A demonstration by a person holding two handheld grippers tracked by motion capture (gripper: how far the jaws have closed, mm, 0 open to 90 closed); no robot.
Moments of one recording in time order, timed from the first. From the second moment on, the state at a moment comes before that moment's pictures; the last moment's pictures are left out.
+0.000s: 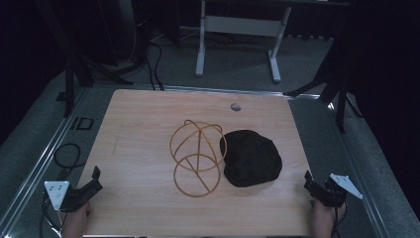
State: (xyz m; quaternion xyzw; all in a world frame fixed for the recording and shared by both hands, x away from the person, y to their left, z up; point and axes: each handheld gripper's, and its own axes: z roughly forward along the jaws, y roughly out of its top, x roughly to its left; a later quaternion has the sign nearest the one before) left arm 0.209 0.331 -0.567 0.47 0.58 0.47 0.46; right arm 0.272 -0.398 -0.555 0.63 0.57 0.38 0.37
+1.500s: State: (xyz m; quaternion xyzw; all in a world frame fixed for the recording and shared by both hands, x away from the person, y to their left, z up) left arm 0.209 0.332 -0.567 0.47 0.58 0.47 0.46; right arm 0.275 -0.275 -0.425 0.44 0.70 0.47 0.32
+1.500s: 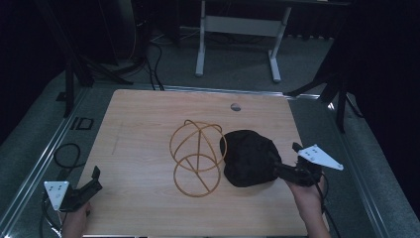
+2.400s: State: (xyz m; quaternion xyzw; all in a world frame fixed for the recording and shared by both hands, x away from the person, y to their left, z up) left arm 0.209 0.331 -0.567 0.48 0.58 0.47 0.47; right arm 0.307 -0.235 -0.494 0.47 0.75 0.39 0.27
